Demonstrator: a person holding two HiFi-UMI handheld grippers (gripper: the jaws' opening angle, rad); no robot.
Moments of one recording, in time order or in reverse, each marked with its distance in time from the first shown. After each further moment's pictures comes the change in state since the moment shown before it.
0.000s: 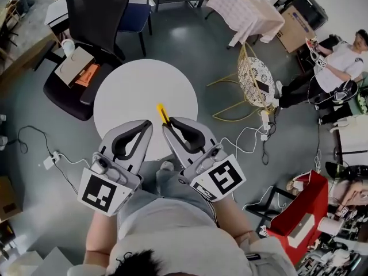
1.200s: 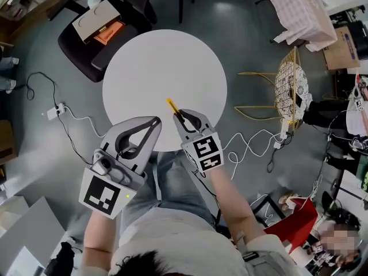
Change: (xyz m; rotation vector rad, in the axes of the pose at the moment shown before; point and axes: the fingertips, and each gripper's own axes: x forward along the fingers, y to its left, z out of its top) left arm 0.015 0.052 -0.070 -0.013 0.117 0.176; right arm 0.066 -0.063 -0.255 -0.006 0.575 0.114
